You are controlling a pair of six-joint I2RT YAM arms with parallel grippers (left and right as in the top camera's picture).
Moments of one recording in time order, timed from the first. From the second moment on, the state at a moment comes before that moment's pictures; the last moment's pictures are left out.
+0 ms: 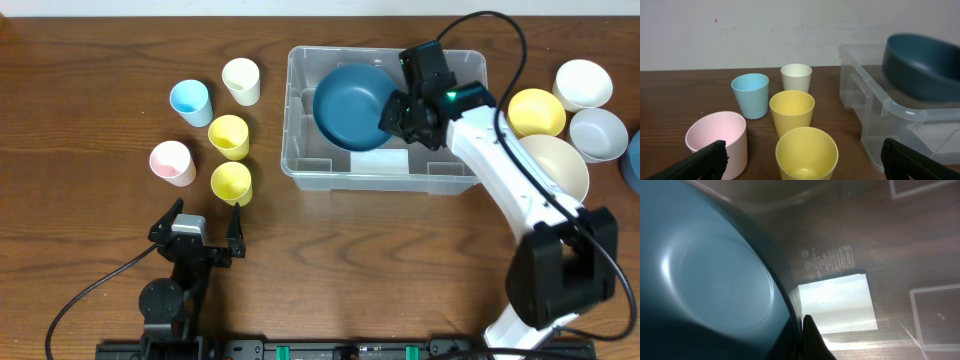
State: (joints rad) left arm -0.02 0.01 0.02 -0.10 0.12 -0.03; right arm 0.35 1.85 1.49 -0.79 -0.06 0.73
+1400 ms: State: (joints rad) left arm -0.02 0.01 0.02 -0.10 0.12 -0.03; right arm 0.39 2.00 1.50 -0.73 -0.14 0.77
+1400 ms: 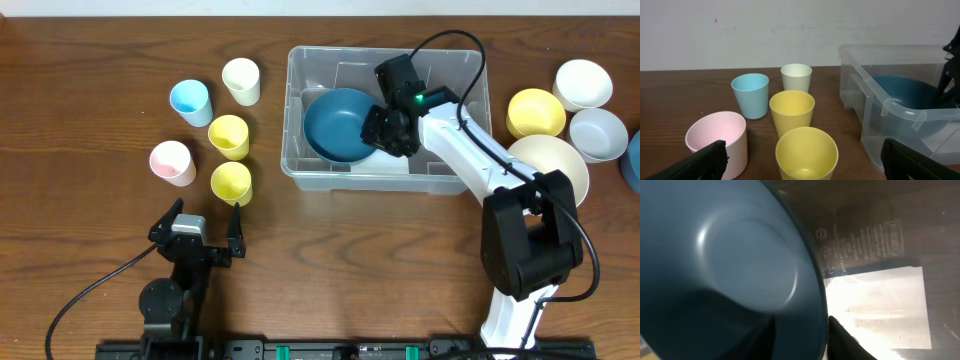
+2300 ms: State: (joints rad) left arm -0.02 0.01 0.02 -0.10 0.12 -0.03; right arm -0.29 1.65 1.83 -1.35 0.04 0.64
